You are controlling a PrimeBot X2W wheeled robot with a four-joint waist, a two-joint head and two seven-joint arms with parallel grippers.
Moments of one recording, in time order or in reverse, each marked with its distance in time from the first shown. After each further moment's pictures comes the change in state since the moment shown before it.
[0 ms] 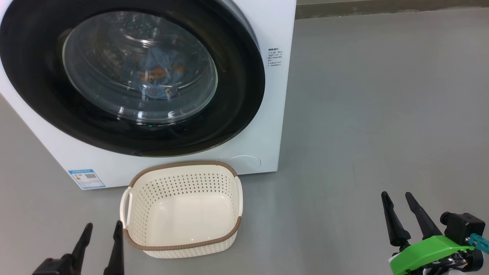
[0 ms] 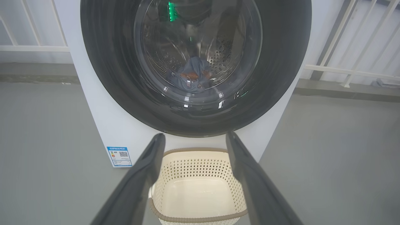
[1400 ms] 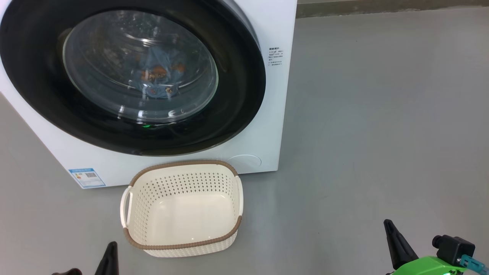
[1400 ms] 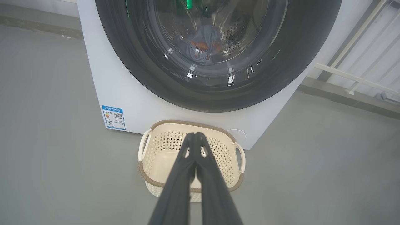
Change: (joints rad) left arm 0.031 -0.073 0.021 0.071 -0.080 0.000 0.028; right arm 0.059 0.054 -0.004 0.063 0.086 0.000 0.029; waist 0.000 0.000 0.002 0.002
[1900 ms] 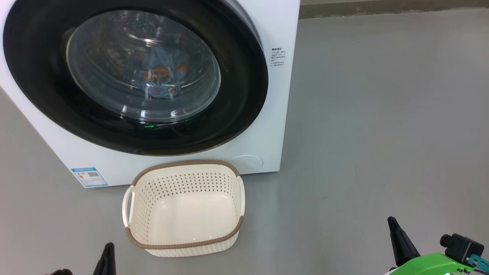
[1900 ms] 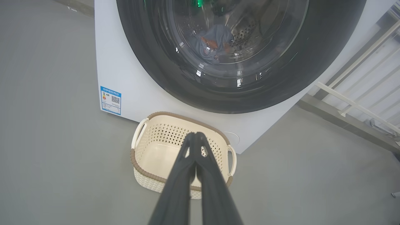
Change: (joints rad) left arm -0.005 -0.004 0.014 0.000 -0.156 0.000 0.044; right arm 0.000 0.009 -0.019 -0.022 0.133 0.000 0.044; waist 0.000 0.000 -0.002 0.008
